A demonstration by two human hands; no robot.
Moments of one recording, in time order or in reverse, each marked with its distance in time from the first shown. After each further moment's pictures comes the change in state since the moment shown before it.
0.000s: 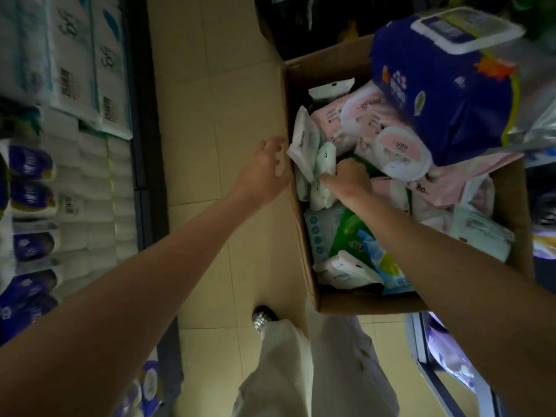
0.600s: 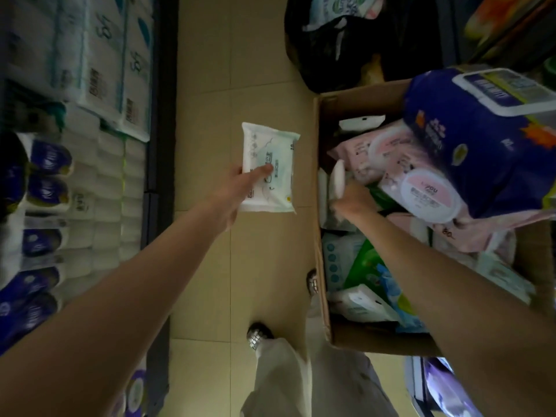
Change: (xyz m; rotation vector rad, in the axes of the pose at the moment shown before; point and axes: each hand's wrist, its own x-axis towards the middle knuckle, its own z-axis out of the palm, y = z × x) left_hand 0.001 -0.041 -0.063 -0.871 0.009 -0.577; right_hand 0.019 -0.033 0.014 -0.111 -0.176 0.013
